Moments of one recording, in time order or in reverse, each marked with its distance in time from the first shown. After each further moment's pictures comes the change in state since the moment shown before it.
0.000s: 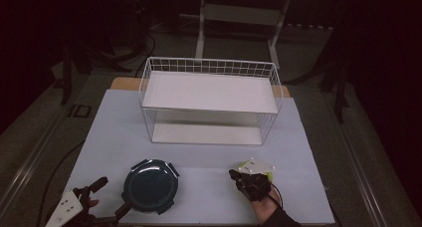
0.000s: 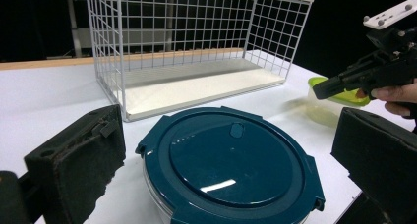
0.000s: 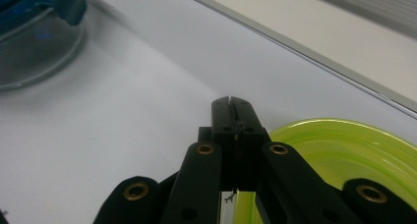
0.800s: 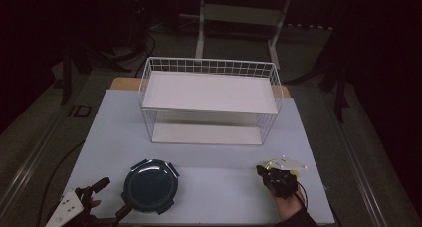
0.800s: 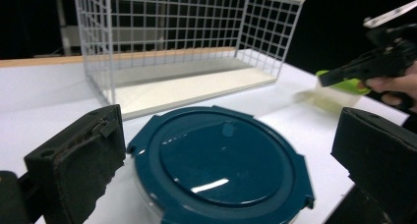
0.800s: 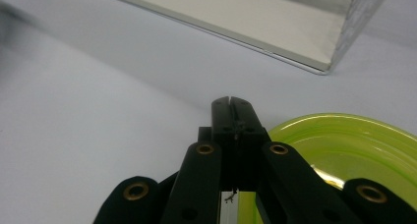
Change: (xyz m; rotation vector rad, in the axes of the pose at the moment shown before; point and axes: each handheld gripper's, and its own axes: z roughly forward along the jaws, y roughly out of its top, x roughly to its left) left arm -0.001 0.000 0.001 -0.002 -0.035 -0.003; right arm -0.056 -0.027 -0.030 -0.015 -0.126 0.141
